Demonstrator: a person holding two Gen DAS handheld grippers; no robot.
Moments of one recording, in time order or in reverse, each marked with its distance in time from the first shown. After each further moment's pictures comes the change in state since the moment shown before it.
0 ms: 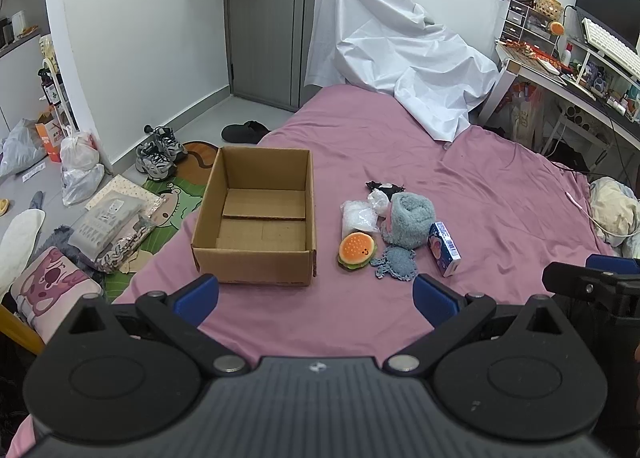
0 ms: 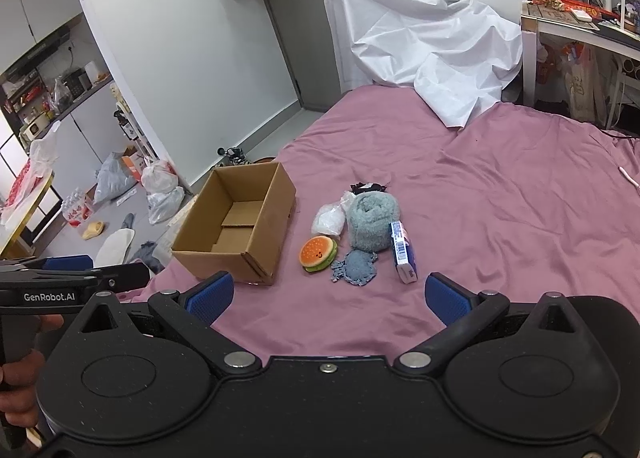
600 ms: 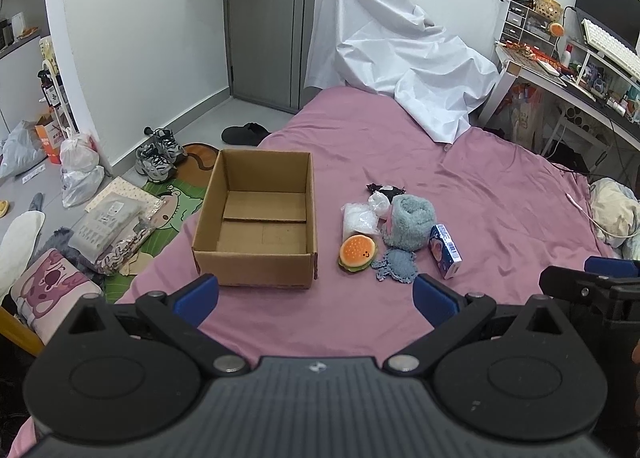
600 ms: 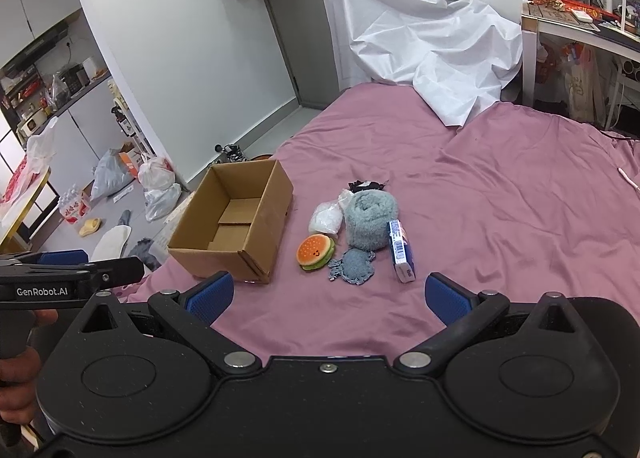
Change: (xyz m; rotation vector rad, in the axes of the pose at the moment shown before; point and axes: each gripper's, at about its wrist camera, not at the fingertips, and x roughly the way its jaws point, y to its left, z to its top) left arm 0.000 0.001 0.002 -0.001 -0.003 0.004; right arm 0.003 0.001 0.001 -0.005 0.006 -0.009
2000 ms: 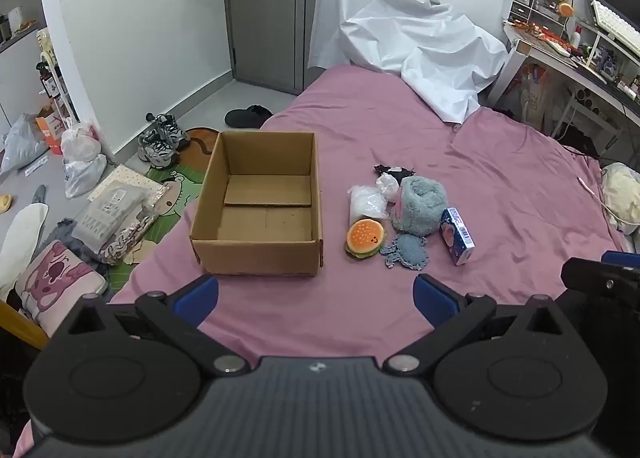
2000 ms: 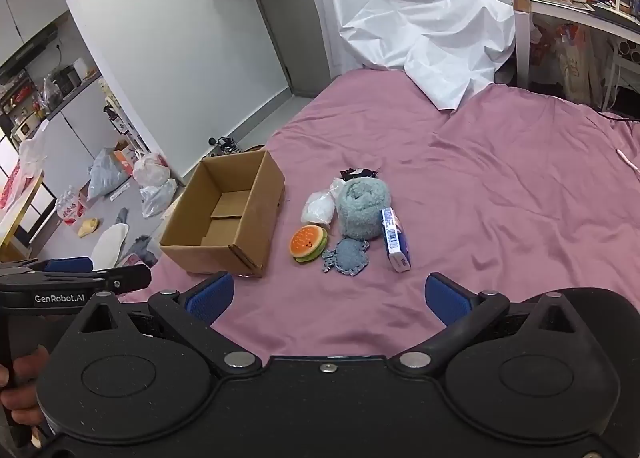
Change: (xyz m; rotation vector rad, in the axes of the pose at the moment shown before) left arm 0.022 -0.002 0.002 0.020 0.064 0.041; right arm 0.011 -0.013 -0.003 0.041 0.046 0.005
